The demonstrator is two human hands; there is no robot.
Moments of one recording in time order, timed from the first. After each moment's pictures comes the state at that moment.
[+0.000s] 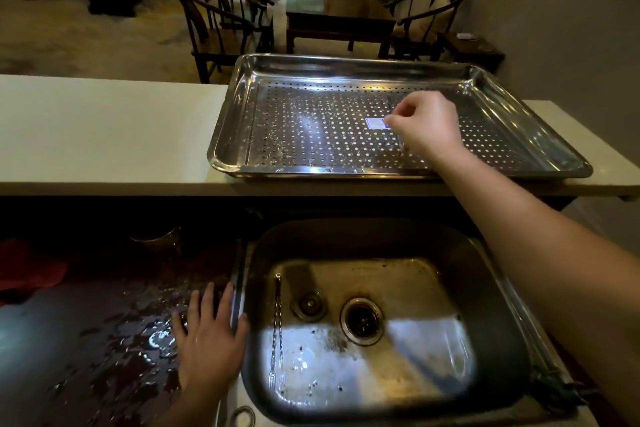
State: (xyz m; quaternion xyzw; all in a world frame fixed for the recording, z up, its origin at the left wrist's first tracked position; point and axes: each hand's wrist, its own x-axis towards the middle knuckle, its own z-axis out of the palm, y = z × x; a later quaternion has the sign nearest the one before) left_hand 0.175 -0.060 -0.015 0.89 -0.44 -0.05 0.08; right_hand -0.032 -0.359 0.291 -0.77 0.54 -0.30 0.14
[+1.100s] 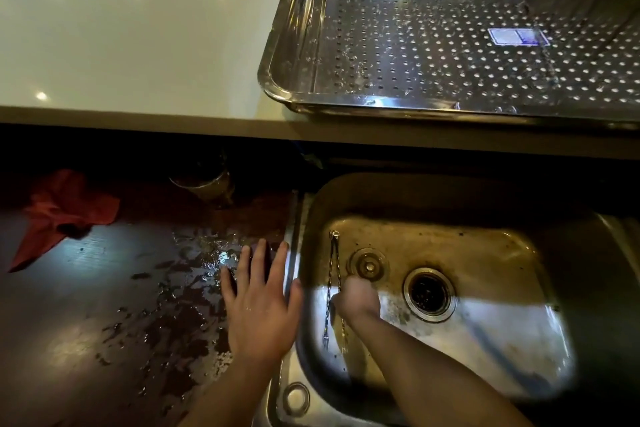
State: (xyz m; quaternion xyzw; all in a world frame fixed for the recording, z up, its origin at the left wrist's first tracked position) left_hand 0.173 -0.062 -0.009 0.90 -0.43 -0.07 0.09; right_hand 0.062 -0.185 -0.099 -0.72 0.59 0.16 0.33
